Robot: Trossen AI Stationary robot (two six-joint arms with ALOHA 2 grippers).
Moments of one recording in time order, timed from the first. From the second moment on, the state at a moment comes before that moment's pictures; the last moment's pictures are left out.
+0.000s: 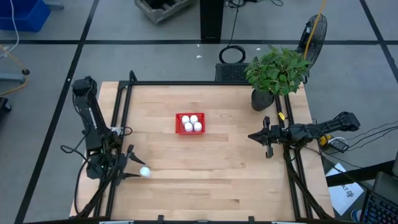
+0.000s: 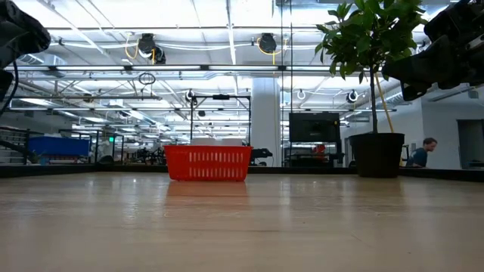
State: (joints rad) left arm -1.35 0.77 0.14 -0.06 -0.93 -0.67; right arm 0.28 0.13 0.02 0.07 0.31 0.09
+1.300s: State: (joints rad) left arm -1.13 0.77 0.09 0.00 -0.64 -0.72; right arm 0.28 0.13 0.01 0.07 0.31 0.09
